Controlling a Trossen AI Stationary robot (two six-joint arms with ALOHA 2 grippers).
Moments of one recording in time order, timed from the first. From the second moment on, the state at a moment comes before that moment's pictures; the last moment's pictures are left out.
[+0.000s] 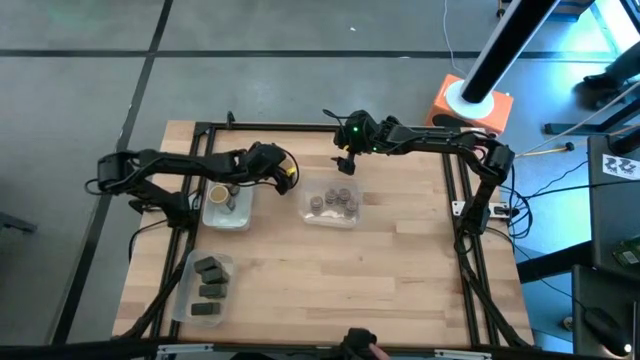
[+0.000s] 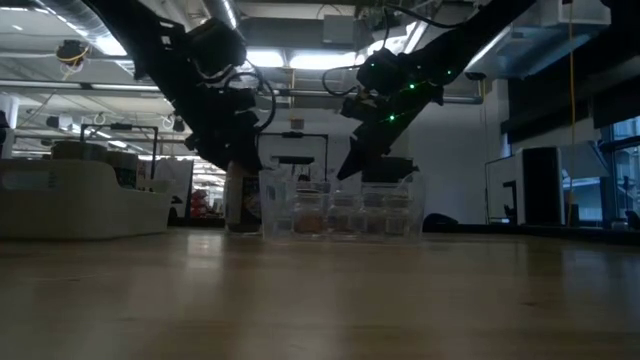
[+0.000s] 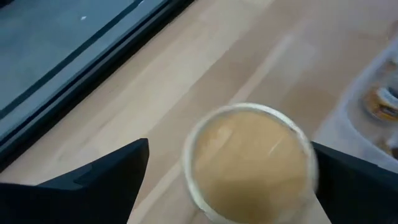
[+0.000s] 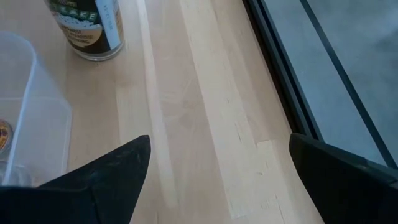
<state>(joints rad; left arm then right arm) 0.33 1.37 0.71 -0.13 -0.35 -0.18 -0.50 1.80 1.22 -0.17 -0.07 -0.35</state>
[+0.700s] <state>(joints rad) 0.31 1.35 0.71 -0.13 -0.34 -0.22 -0.50 1.80 1.22 -0.18 -0.07 -0.35</state>
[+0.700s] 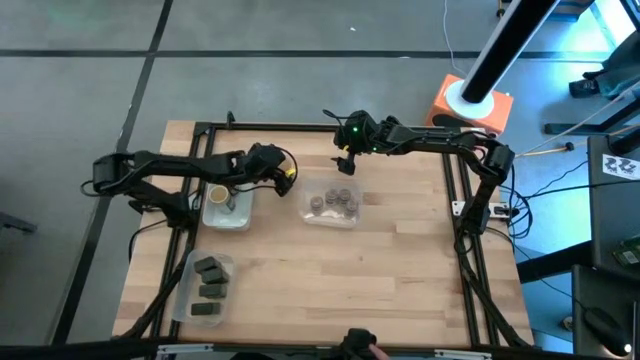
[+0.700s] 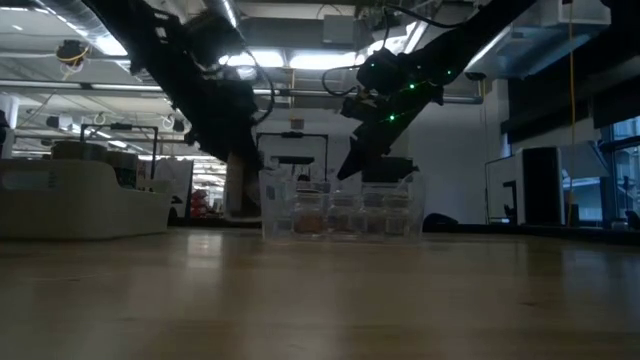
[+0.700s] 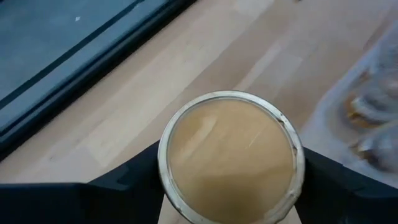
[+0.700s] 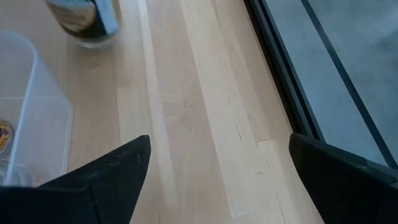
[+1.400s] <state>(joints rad) 0.20 1.02 0.82 -0.56 -0.34 -0.24 -0.50 1.80 1.22 -0.16 -0.09 -0.32</state>
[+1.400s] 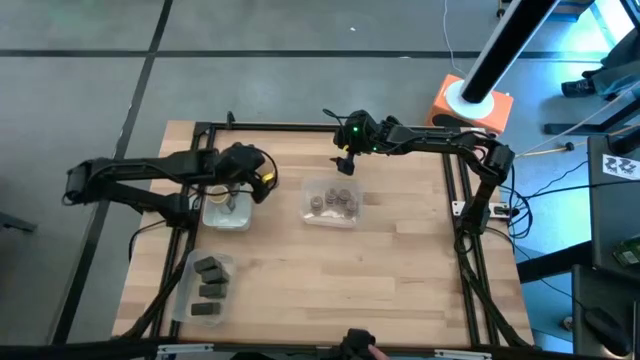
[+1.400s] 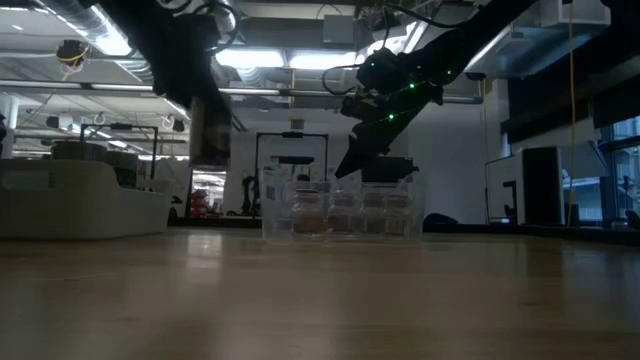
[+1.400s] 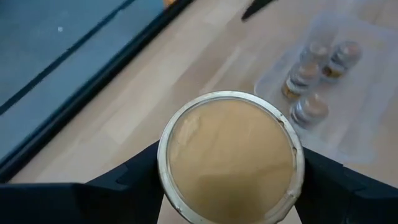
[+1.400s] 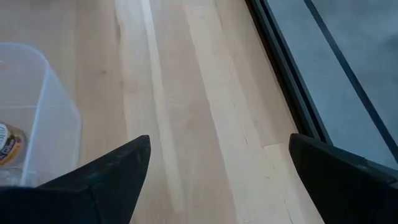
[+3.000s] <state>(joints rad) 0.10 0.96 0.70 -0.96 -0.43 -0.49 -0.50 1.80 1.22 -0.12 -0.10 -0.29</state>
